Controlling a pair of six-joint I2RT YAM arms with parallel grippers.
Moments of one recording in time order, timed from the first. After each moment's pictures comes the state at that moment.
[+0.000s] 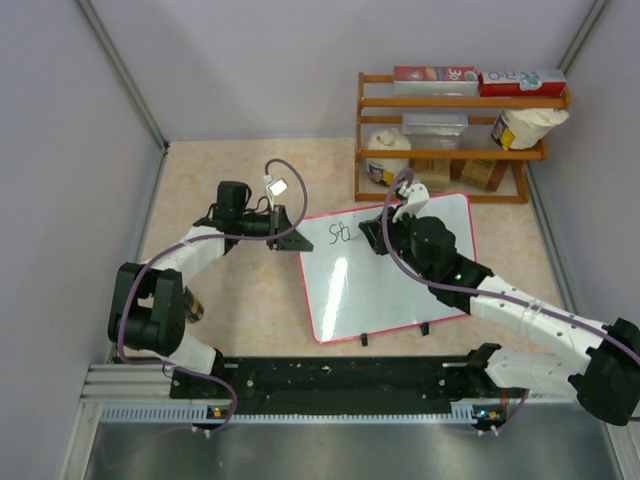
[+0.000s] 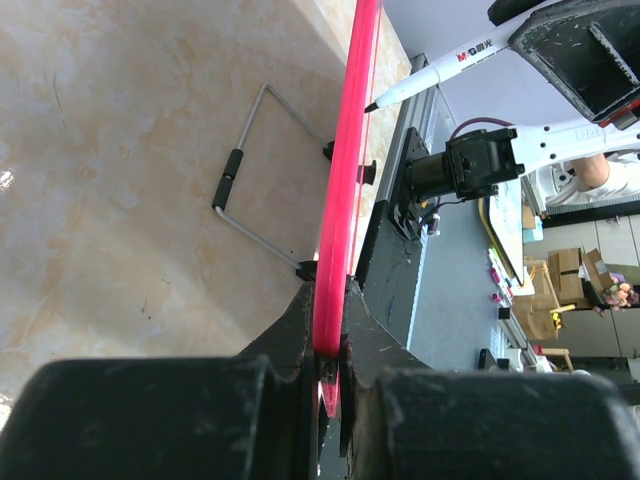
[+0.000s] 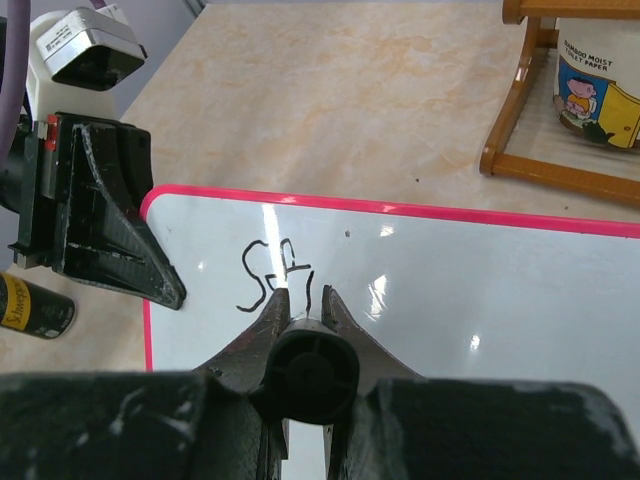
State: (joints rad) left arm -0.21 1.53 0.91 -0.11 1.18 -0.26; right arm 0.80 1.08 0.75 0.15 0.23 0.38
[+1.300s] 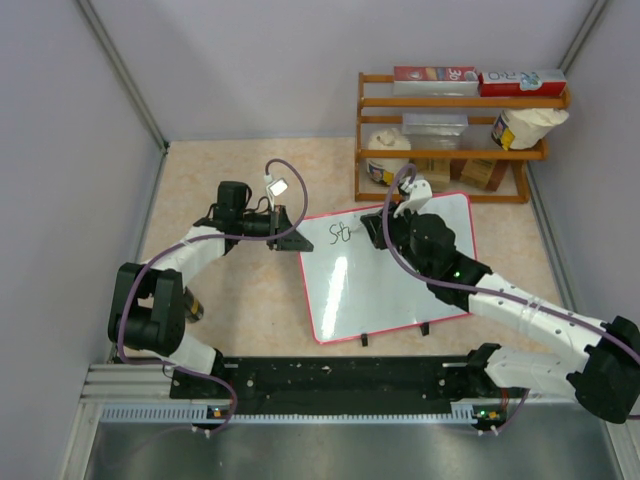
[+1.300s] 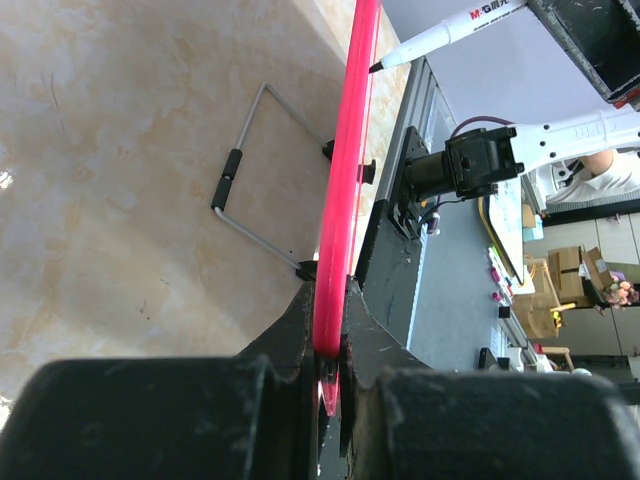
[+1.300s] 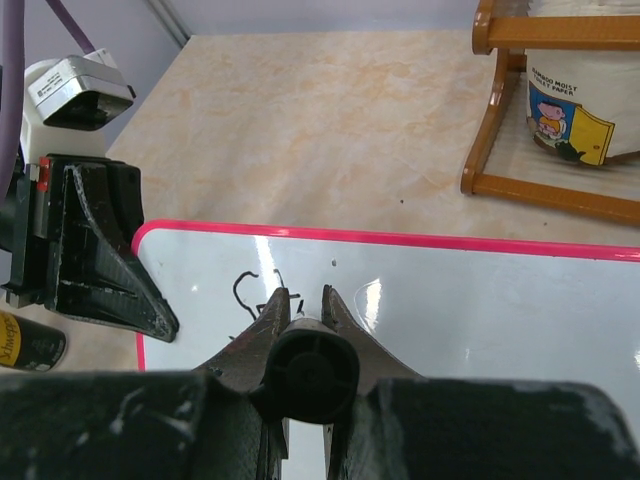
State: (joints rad) left arm -0.21 1.53 0.91 -0.11 1.18 -0.26; right arm 0.80 1.09 0.77 0.17 0.29 0.38
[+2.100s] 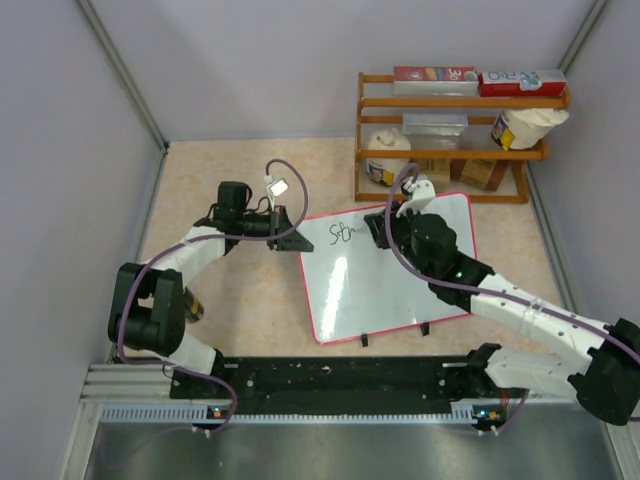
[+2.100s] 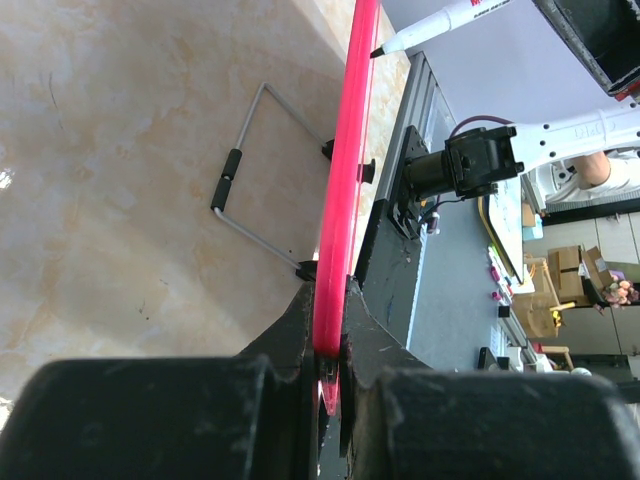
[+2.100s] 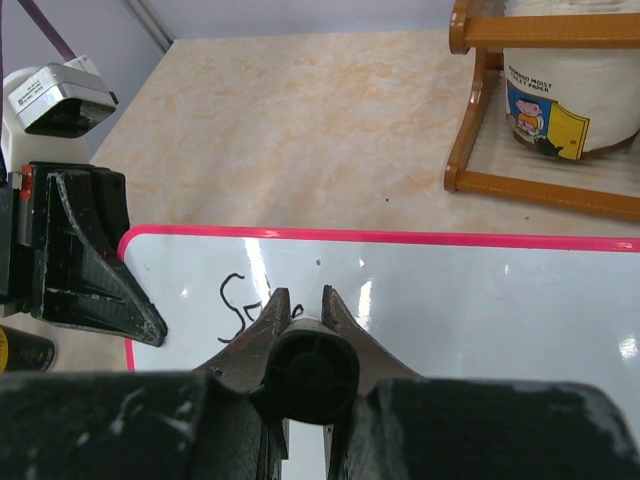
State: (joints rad) left arm -0.21 1.53 0.91 -0.11 1.18 -0.26; right arm 0.80 1.08 0.78 0.15 0.32 0.38
